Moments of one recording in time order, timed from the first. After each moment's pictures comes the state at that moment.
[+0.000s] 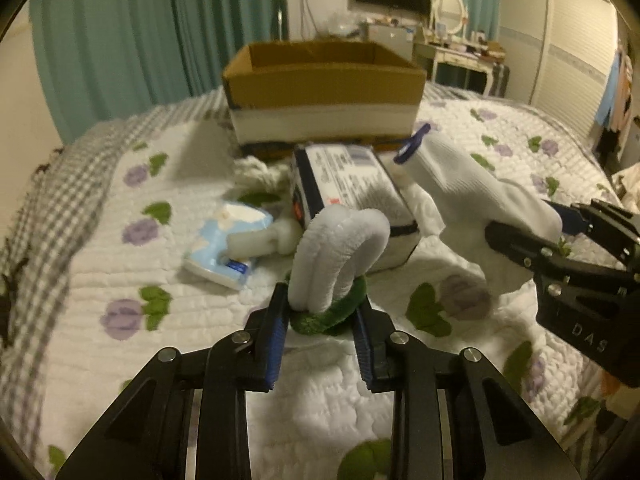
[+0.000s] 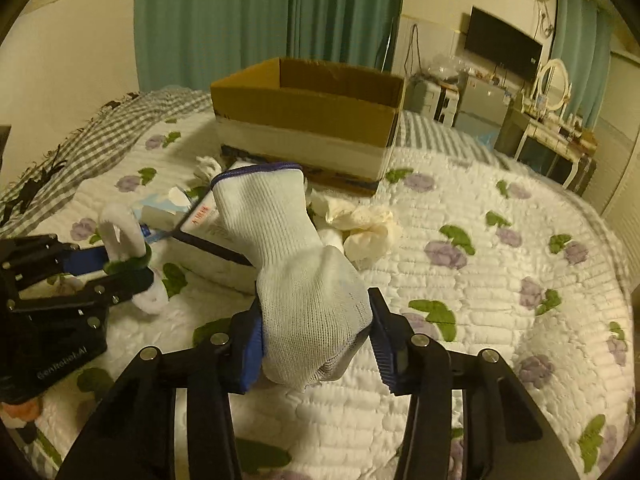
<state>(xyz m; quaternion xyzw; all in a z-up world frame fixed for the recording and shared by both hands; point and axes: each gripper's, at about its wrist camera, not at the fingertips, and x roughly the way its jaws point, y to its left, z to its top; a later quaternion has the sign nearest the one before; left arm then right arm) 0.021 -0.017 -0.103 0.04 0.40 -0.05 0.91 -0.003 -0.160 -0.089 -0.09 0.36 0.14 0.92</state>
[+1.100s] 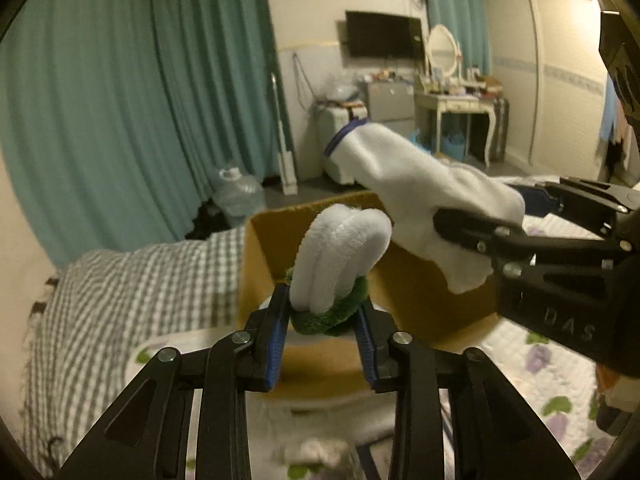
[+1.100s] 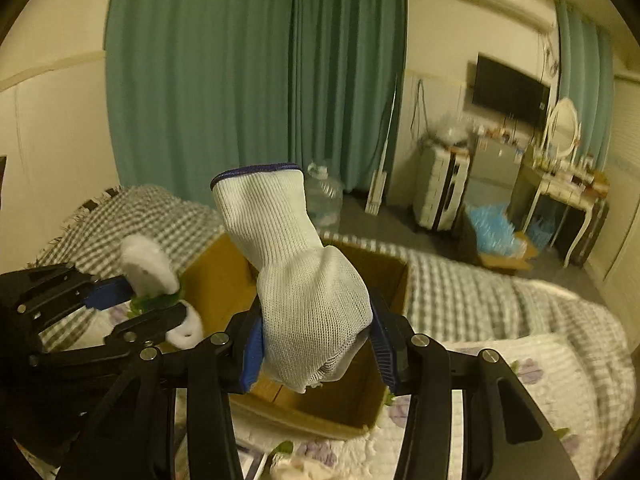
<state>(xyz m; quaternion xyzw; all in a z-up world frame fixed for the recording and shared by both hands) 0.230 -0.025 -0.023 0.09 0.30 -0.06 0.95 0.216 -0.115 0.028 -0.06 0.28 0.17 0.94</state>
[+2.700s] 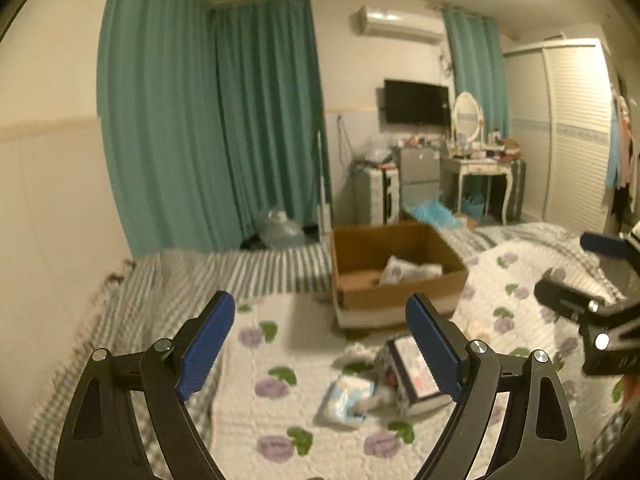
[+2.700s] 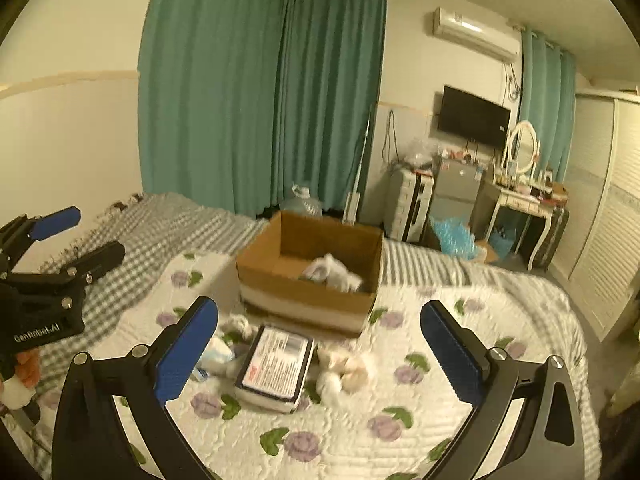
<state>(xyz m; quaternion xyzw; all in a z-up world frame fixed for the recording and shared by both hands) 0.014 0.050 0.032 0.05 0.19 0.00 0.98 -0.039 -0.128 0.068 -0.07 0.23 0.12 0.96</state>
